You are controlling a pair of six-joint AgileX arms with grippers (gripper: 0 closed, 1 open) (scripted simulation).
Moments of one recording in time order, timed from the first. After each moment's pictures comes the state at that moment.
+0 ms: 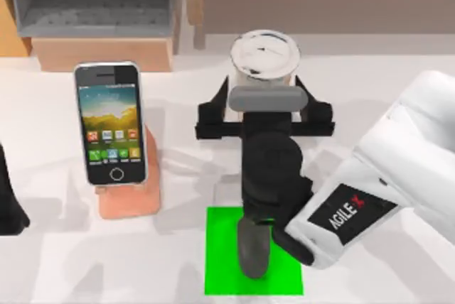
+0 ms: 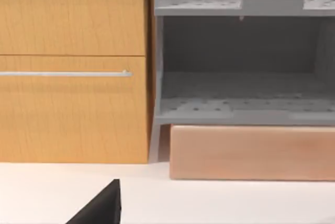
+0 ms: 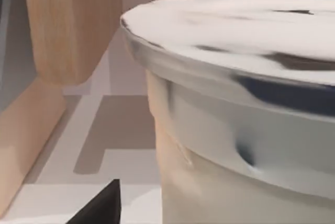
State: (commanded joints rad) left arm 0.00 0.00 0.00 0.00 0.00 0.00; right arm 0.83 2.35 0.99 1.34 0.87 0.00
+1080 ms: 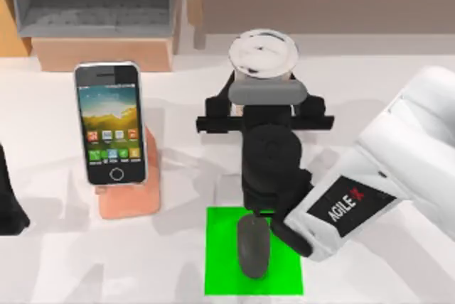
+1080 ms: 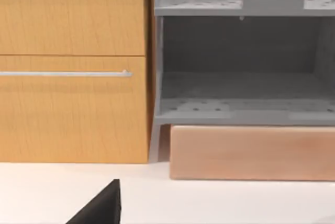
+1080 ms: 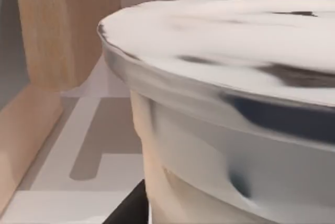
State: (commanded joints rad) left arm 0.00 0.00 0.00 0.00 0.00 0.00; right arm 0.81 2.36 1.02 1.32 0.85 0.00
